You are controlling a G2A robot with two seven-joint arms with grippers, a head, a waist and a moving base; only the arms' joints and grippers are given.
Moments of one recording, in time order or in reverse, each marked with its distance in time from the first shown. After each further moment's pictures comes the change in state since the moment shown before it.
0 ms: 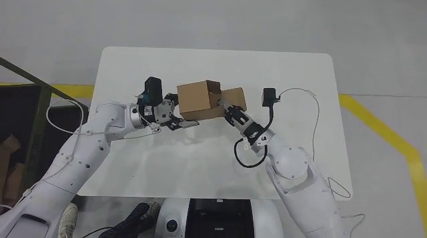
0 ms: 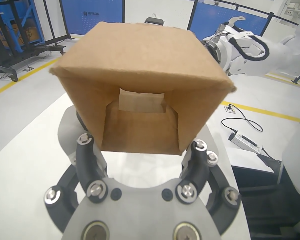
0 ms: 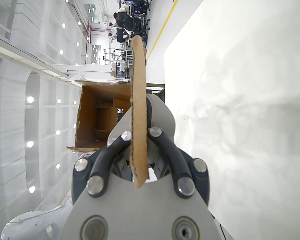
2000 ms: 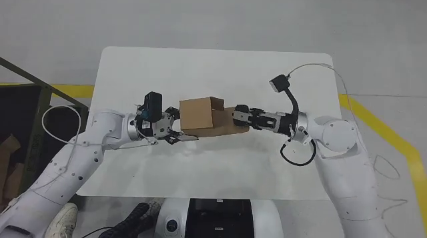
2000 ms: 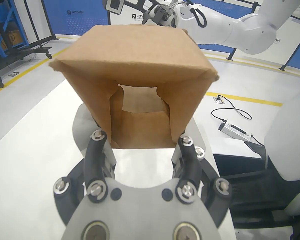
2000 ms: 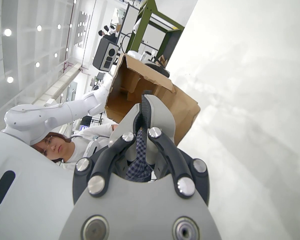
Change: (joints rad) left arm 0.080 0.091 0.017 -0.121 0.067 0.000 0.076; right arm 0.189 0.107 0.231 0.089 0.102 -0.320 0.825
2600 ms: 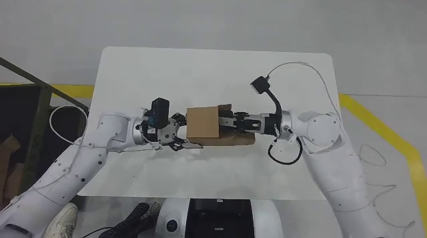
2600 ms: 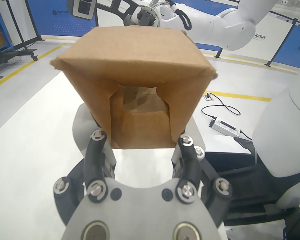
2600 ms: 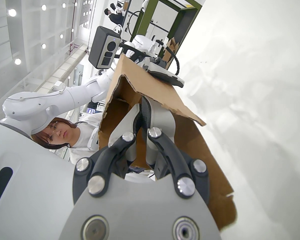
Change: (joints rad) left arm -0.035 0.016 0.082 -0.022 -0.002 0.000 0.021; right arm 0.083 0.002 -0.146 0.067 0.043 -0.017 -0.029
